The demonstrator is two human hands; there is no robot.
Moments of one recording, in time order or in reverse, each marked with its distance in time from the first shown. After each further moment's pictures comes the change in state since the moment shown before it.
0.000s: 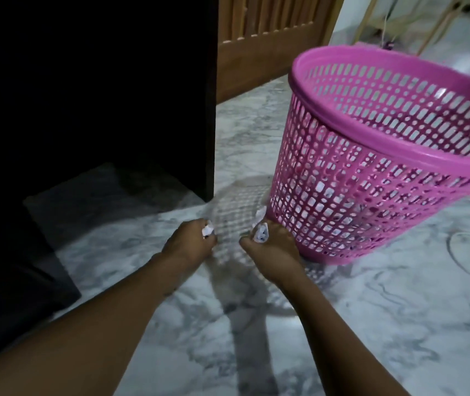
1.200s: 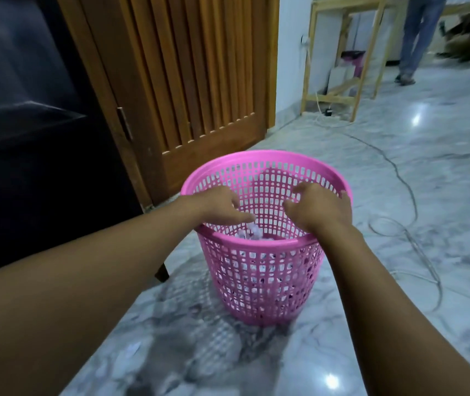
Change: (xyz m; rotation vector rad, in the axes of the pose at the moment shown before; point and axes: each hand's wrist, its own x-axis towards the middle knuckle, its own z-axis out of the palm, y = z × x) left_hand 0.022 0.332 -0.082 0.535 -0.228 0.359; right_hand 0.040 -0.031 -0.312 -0.348 0.209 0.117
